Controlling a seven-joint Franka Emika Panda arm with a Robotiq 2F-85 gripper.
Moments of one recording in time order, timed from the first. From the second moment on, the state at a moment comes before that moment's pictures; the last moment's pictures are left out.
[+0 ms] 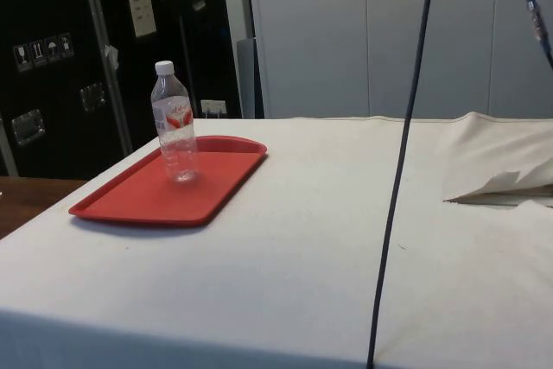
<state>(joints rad) 0.26 0.39 -0.19 -1.47 -0.28 1.67 2.40</state>
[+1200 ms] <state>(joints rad) 0.26 0.17 -0.16 -1.74 -0.28 1.69 2.48</state>
